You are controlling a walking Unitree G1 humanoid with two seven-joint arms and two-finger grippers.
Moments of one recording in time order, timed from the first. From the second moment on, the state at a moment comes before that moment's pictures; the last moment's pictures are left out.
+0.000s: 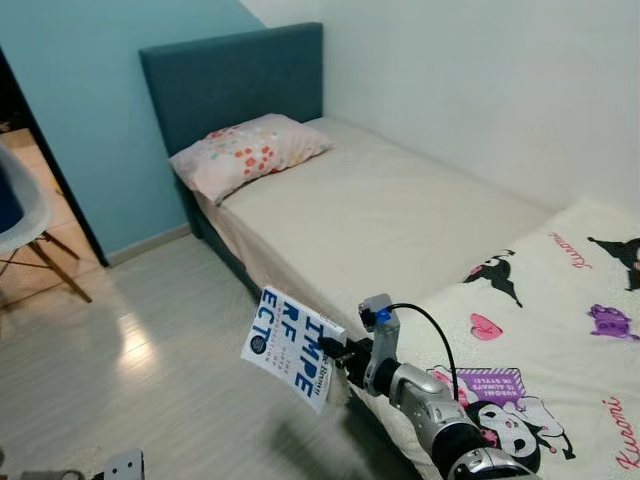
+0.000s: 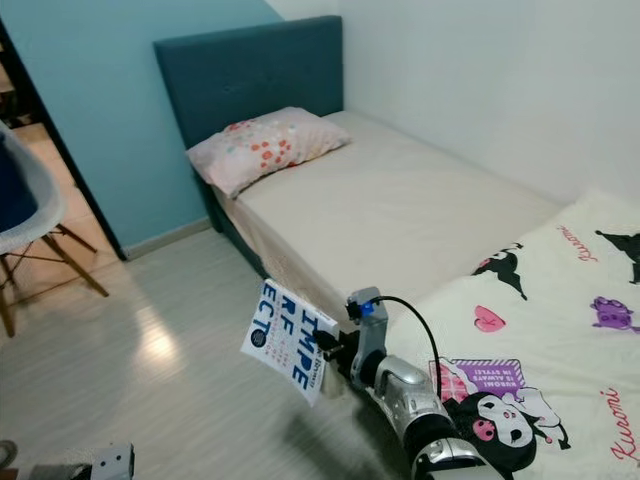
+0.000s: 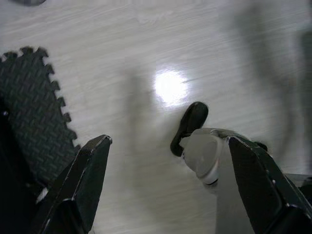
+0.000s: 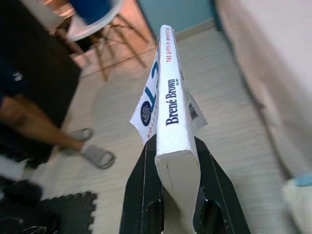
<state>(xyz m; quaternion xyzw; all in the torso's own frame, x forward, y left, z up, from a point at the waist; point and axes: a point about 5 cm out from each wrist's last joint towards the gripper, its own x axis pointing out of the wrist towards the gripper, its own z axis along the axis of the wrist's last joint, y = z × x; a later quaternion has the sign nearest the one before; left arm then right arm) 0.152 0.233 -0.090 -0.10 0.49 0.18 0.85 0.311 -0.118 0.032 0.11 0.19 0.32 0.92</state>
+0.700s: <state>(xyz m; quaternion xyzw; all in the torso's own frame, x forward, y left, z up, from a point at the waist) 0.193 0.226 -0.073 -0.11 0.43 0.17 0.88 0.323 -0.100 0.052 0.02 0.14 0.37 0.92</state>
